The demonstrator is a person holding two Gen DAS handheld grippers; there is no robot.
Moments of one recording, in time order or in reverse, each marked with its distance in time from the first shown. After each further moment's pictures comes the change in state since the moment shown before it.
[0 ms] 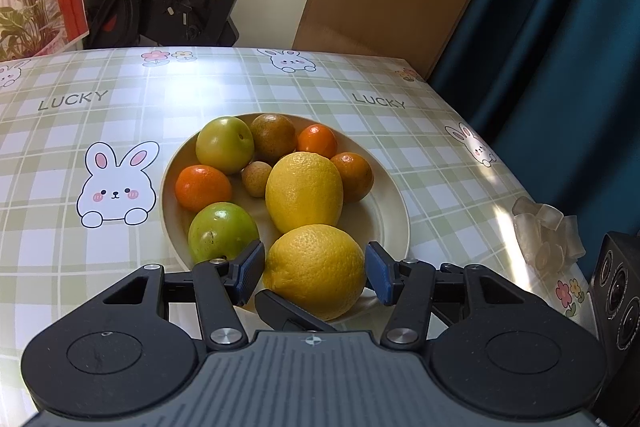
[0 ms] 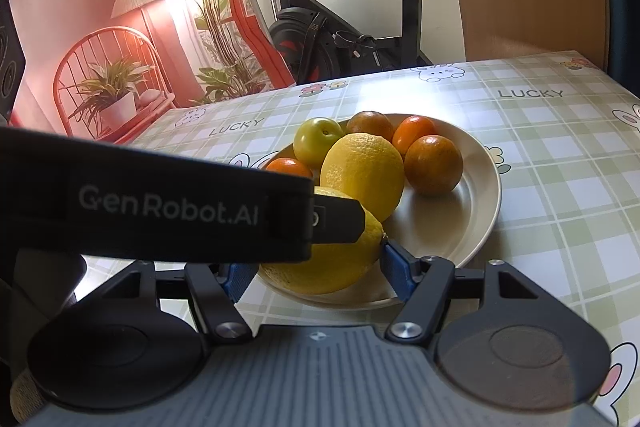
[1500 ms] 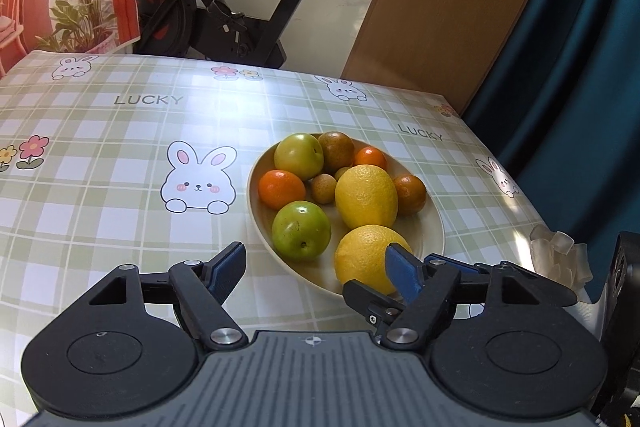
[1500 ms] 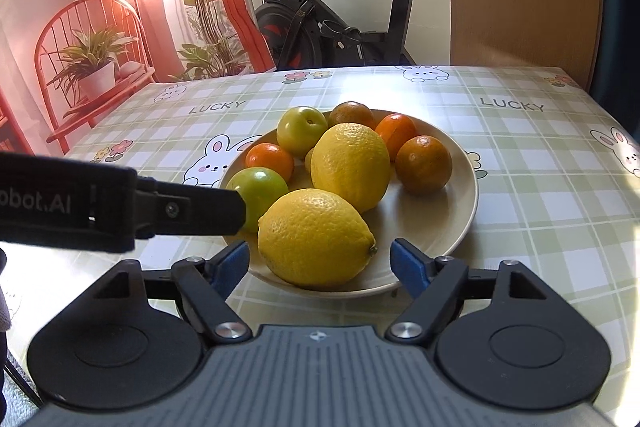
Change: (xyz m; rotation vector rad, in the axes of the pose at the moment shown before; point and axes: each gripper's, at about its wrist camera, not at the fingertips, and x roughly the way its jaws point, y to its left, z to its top) left arm -0.050 0.027 -0.012 -0.095 -0.086 0.098; right arm -0.006 0.010 0.002 -0.097 0.034 -0.109
